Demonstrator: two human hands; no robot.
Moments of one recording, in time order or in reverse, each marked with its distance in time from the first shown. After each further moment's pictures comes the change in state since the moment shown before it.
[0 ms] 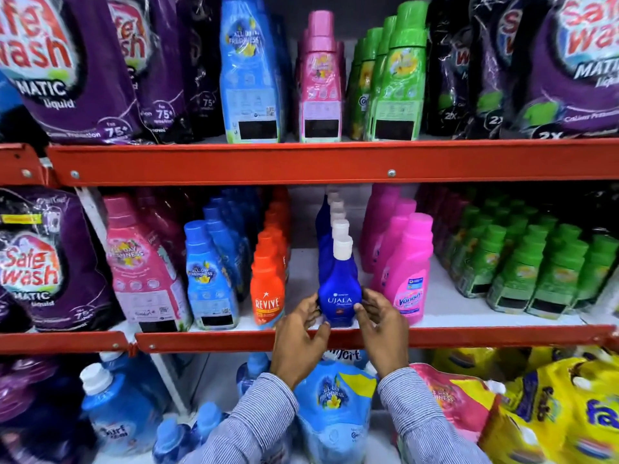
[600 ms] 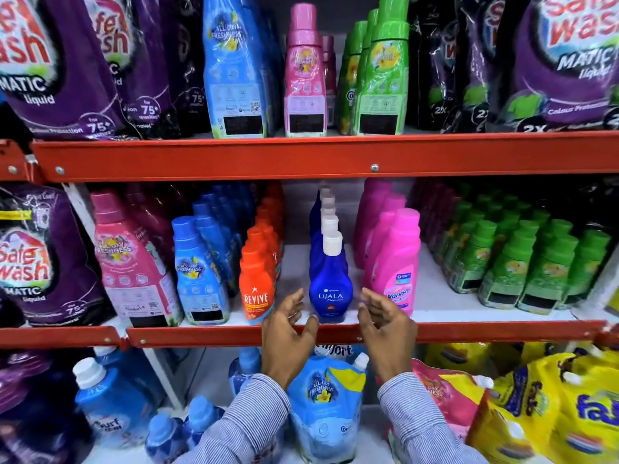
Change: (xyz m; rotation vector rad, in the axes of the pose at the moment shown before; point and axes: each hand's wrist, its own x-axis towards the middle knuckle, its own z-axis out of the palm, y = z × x) left_hand -0.007 0.000 0.009 0.020 0.163 -0.042; right_hand -0.010 0.006 -0.020 0.130 0.134 0.012
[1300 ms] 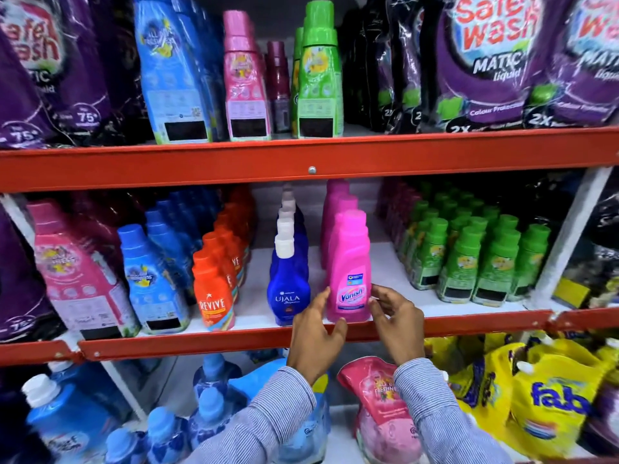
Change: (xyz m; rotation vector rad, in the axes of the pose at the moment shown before) left_hand -0.007 0.041 0.098 0.083 -0.164 0.074; right_hand 0.052 0.030 -0.083 -0.243 -0.070 -0.046
